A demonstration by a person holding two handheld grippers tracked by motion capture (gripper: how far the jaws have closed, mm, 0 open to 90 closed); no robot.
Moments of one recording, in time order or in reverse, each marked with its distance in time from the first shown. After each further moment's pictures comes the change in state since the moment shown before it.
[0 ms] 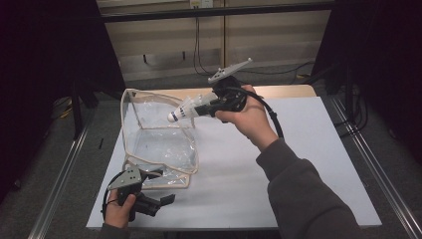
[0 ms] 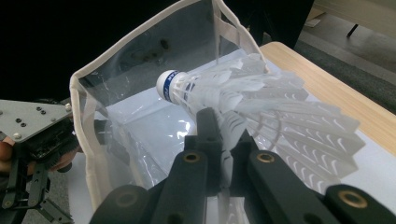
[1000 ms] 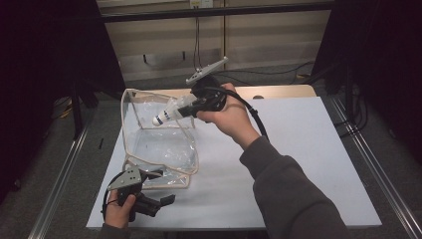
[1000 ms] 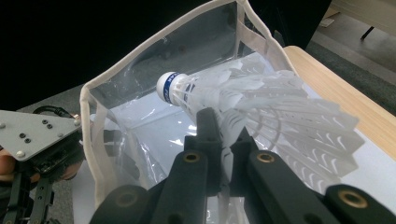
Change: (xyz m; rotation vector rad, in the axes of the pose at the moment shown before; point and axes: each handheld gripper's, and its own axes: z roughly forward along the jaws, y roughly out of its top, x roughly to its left) left arm -0.001 -0.001 0.000 -0.006 -0.011 -0.010; right arm 0.019 0.021 0.029 0.034 0.026 -0.046
